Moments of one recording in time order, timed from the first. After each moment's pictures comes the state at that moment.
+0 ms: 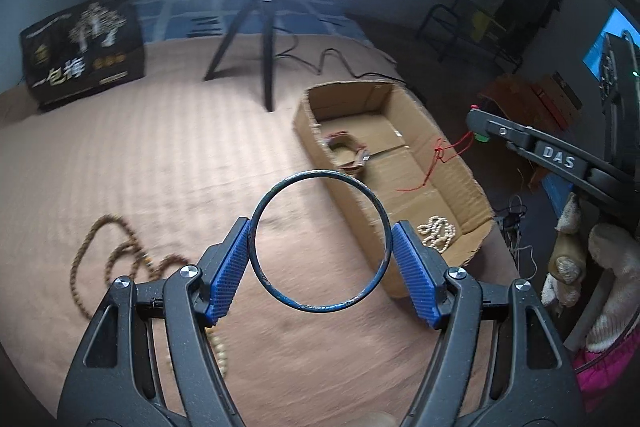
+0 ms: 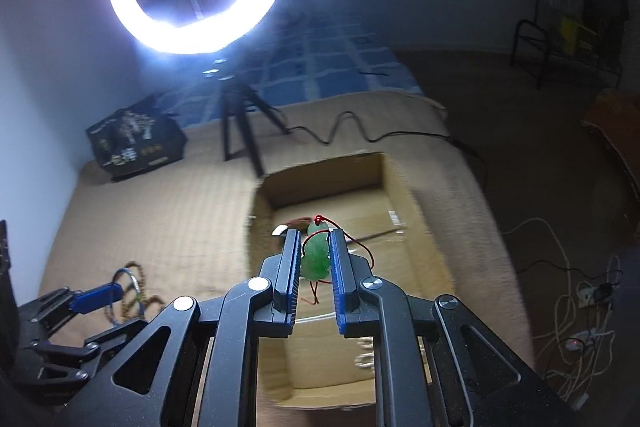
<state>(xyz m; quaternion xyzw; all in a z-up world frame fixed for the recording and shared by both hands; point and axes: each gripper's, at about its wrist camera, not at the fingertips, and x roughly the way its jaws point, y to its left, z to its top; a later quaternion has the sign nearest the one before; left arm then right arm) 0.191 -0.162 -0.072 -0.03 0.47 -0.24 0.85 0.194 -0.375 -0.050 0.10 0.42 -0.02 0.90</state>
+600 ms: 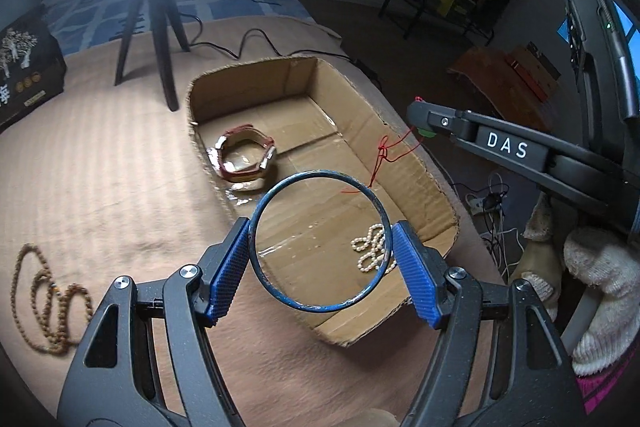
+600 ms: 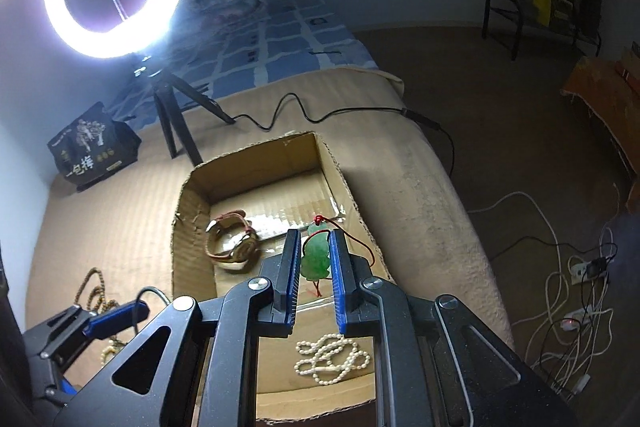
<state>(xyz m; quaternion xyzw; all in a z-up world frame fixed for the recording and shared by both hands) 0.199 -0.260 -0.100 -0.01 0.48 -0.30 0.83 0.197 -0.426 -0.080 0.13 0.44 -0.05 0.89</state>
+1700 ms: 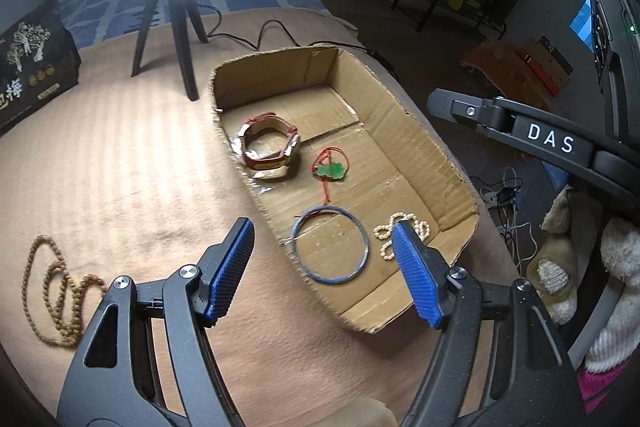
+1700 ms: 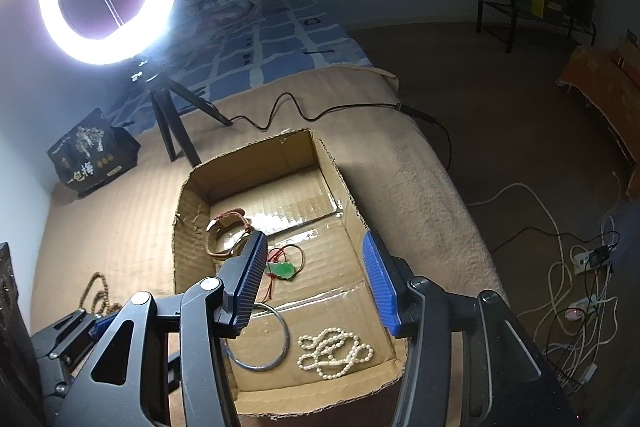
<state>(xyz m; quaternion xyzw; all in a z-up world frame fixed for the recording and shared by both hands) 0.196 -0.245 -0.098 0.01 0.49 -0.27 0.83 0.189 -0.424 -0.074 0.14 0.44 -0.06 0.89</state>
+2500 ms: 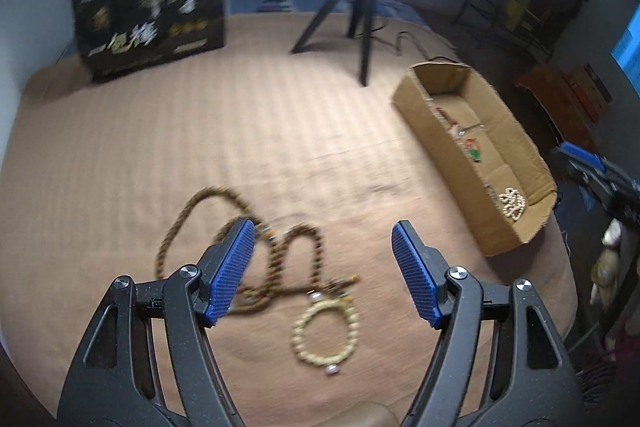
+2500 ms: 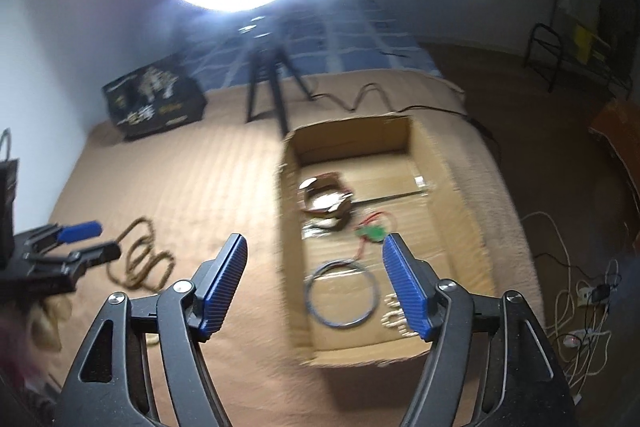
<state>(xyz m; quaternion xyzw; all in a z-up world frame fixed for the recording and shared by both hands) 0.205 -0.050 -0.098 -0.01 0.50 -0.18 0.84 0.160 -0.318 -0.061 0.06 0.44 0.03 0.89</state>
